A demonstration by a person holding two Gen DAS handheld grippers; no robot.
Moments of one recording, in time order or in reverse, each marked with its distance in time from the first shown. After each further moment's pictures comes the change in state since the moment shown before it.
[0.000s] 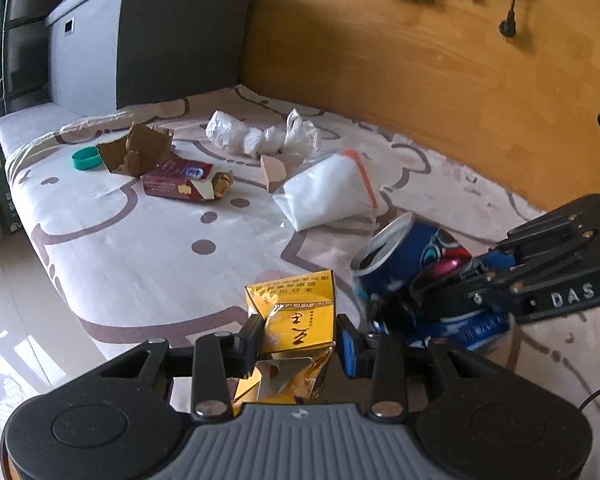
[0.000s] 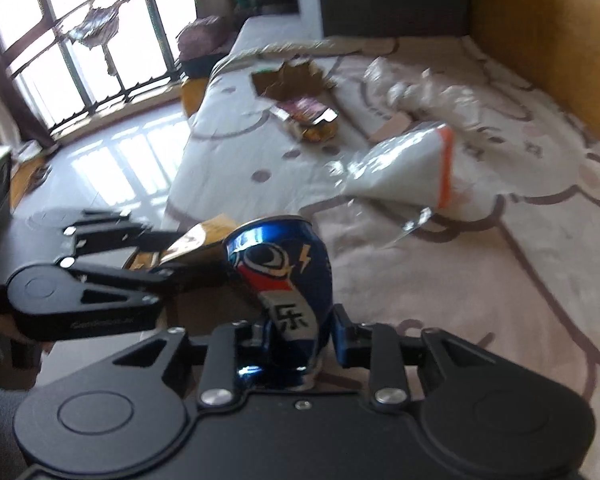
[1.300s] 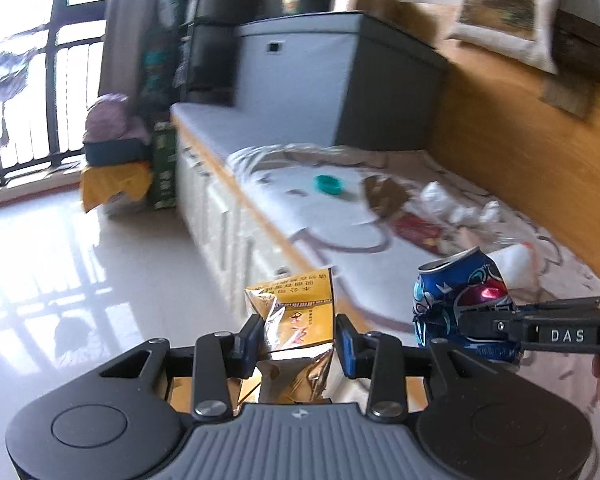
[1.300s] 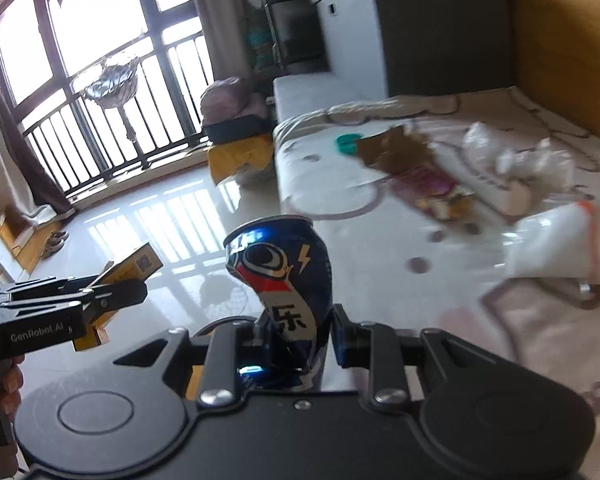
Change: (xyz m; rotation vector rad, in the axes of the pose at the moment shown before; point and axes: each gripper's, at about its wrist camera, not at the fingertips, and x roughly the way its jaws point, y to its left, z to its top) left arm -0.137 0.148 -0.037 -0.278 -0.119 0.352; right arm 0.049 0.147 0.042 0.057 -0.176 0.054
